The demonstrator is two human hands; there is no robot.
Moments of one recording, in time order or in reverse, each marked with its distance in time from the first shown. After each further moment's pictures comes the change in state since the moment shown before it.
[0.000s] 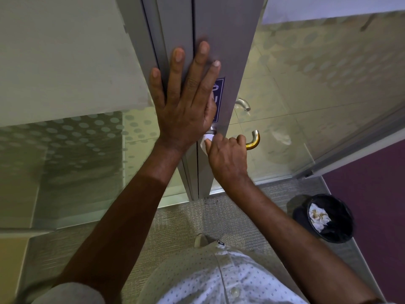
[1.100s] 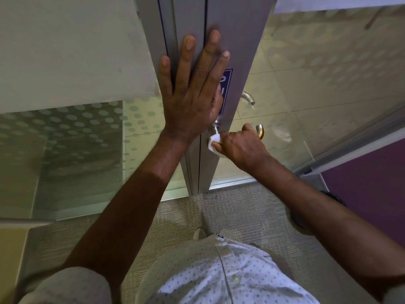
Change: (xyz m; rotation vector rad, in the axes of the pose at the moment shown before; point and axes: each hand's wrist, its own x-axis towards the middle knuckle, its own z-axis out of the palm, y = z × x) left_hand 0.003 0.001 -0.005 0.020 -0.041 0.000; right_hand 0.016 0.049 -0.002 -0.091 -0.015 -0.435
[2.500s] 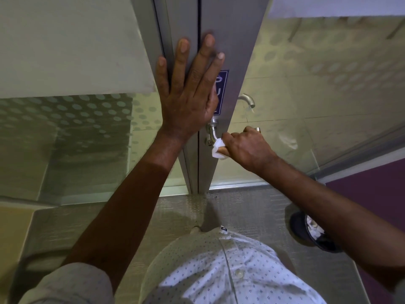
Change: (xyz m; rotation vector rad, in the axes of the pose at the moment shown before) left_hand -0.005 0.005 0.001 0.035 -0.015 -0.047; right_hand -0.011 0.036 0.005 -0.014 0.049 -0.263
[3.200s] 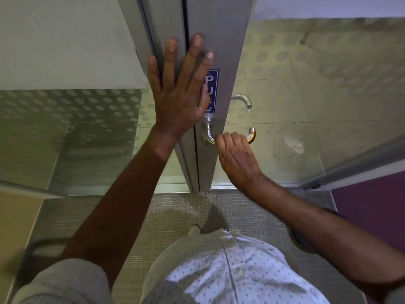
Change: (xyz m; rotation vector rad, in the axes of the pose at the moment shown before) left_hand -0.009 -0.002 0.012 0.063 0.054 0.029; right_hand -0.023 -0.038 -0.005 -0.012 -0.029 0.204
